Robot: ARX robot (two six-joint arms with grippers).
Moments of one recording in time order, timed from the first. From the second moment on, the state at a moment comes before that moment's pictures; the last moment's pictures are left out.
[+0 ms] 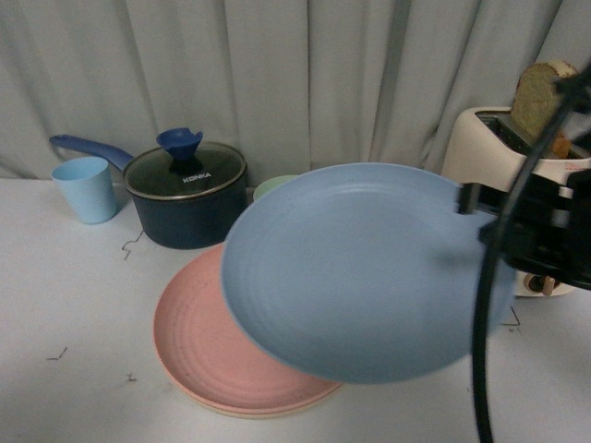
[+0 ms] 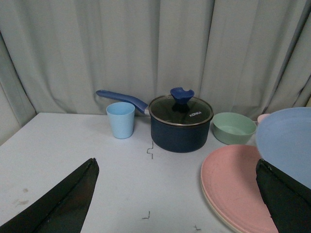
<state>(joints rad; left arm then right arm) 0.00 0.01 0.01 0.00 0.00 -0.01 0.29 1.68 0.76 0.31 -0.02 0.43</state>
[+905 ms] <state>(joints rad) 0.00 0.01 0.01 0.00 0.00 -0.01 0.45 2.03 1.03 0.23 0.10 0.55</state>
